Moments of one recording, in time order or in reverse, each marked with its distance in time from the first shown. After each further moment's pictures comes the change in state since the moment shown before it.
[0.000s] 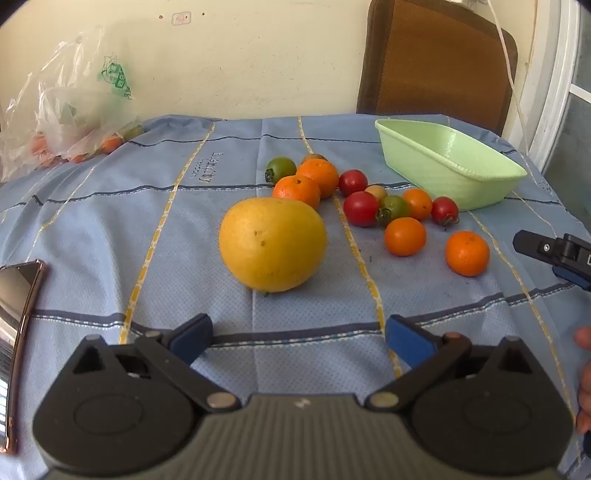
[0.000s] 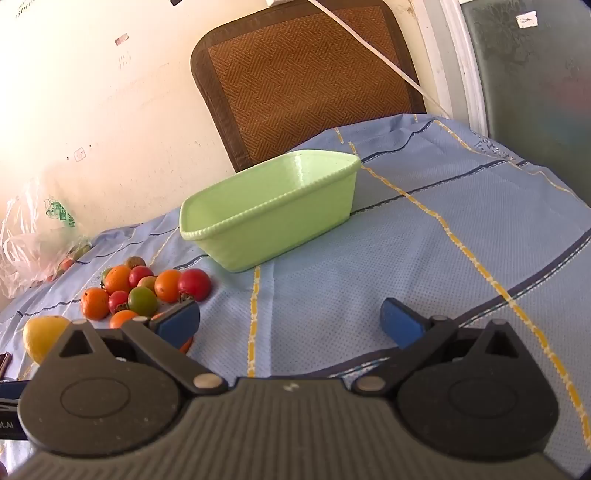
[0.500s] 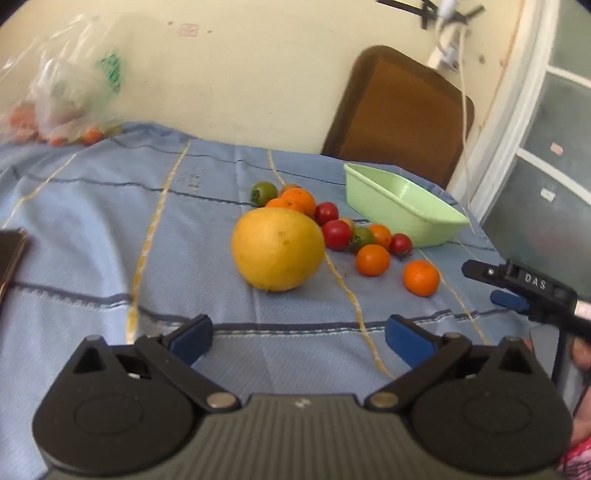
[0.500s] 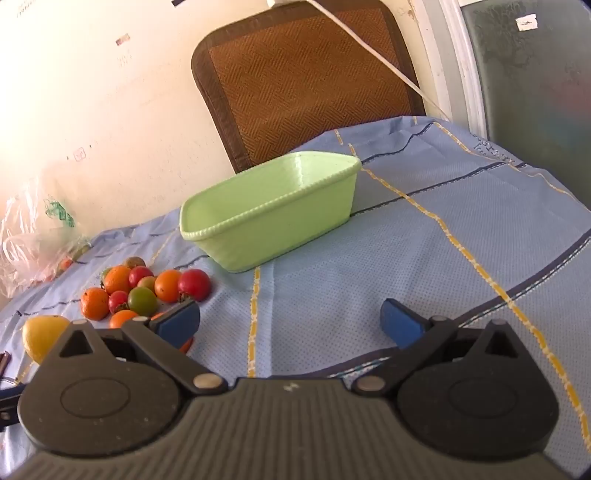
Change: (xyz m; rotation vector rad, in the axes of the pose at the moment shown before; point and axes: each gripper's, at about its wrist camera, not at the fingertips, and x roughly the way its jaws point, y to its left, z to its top) left arm -0.024 0.049 -0.024 -0.127 -0.141 -0.266; right arm -0.005 0.002 -0.001 0.002 -0.037 0.011
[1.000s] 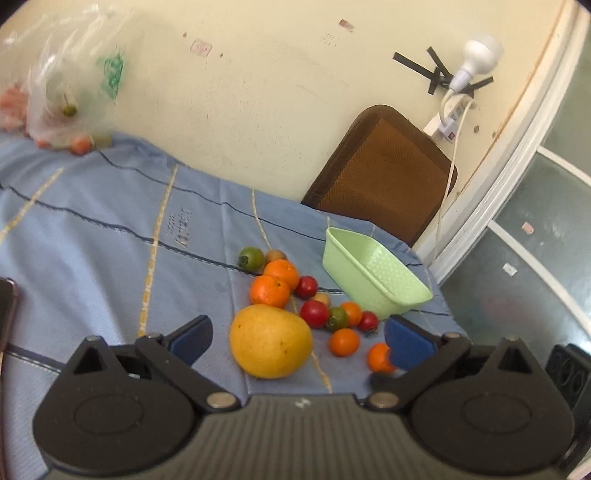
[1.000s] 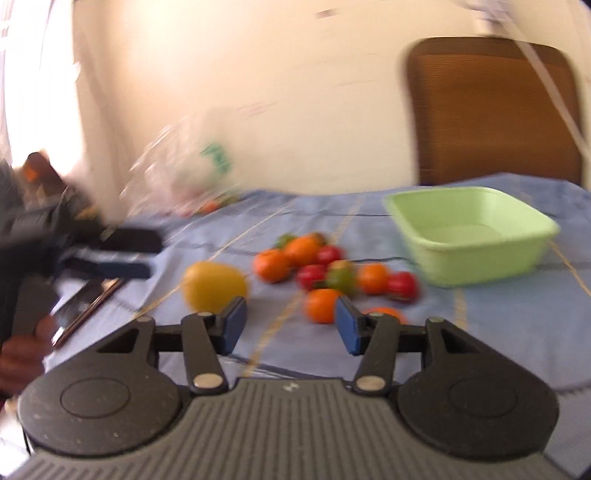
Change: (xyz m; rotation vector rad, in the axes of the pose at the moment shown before) left arm -0.006 0.038 0.057 -0.152 -0.053 -0.190; right arm 0.001 0.119 -0.006 -0.397 0.124 0.443
